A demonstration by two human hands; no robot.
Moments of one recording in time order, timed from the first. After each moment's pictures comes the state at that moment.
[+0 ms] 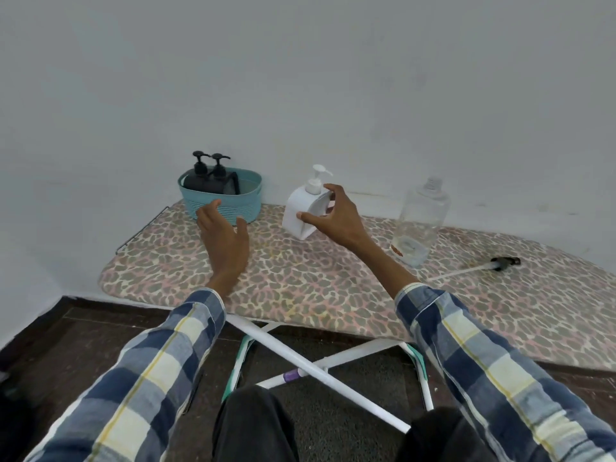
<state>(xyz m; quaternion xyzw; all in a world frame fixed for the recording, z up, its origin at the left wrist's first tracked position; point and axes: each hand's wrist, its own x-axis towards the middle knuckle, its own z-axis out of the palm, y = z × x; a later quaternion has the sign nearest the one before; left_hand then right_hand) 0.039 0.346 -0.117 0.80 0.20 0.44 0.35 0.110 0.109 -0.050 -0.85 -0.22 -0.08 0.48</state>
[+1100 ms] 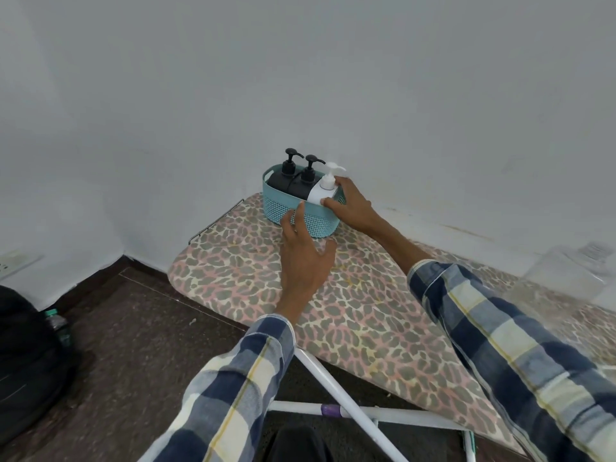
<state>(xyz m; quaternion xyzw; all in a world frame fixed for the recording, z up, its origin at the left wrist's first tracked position) 0.056 0.367 -0.136 0.81 0.17 0.40 0.39 0.199 0.296 -0.048 -0.86 -0.37 0.02 0.36</state>
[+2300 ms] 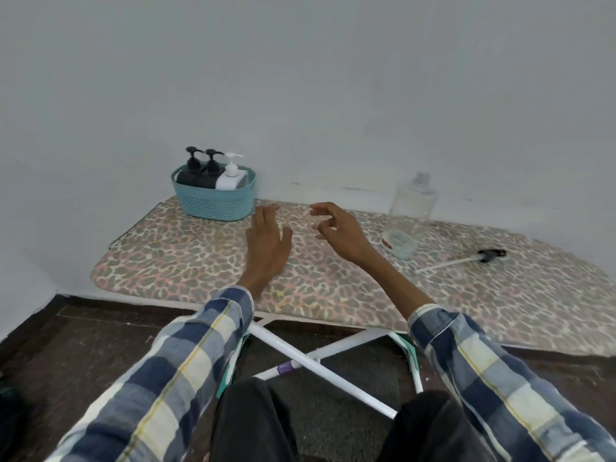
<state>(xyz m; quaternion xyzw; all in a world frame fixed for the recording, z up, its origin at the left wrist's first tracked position) 0.037 0.259 -0.115 0.90 0.07 0.30 0.30 0.074 0.070 -0.061 -0.83 -0.29 -0.03 0.47</state>
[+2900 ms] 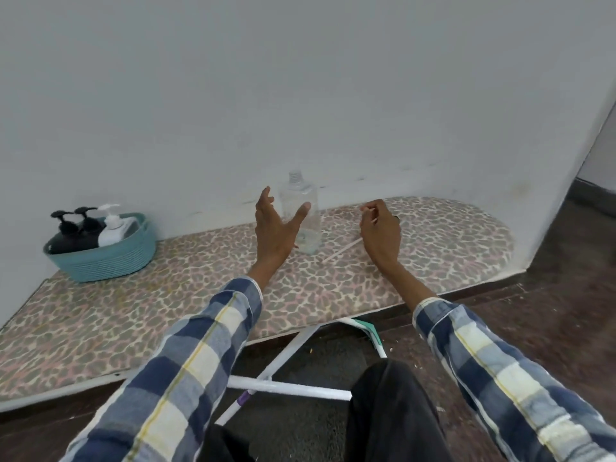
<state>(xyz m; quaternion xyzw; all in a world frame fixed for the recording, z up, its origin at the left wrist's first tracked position) 0.099 0.047 -0.064 0.84 -0.04 0.22 0.50 0.091 -0.176 -0.100 -0.81 0.06 -0.33 0.49</state>
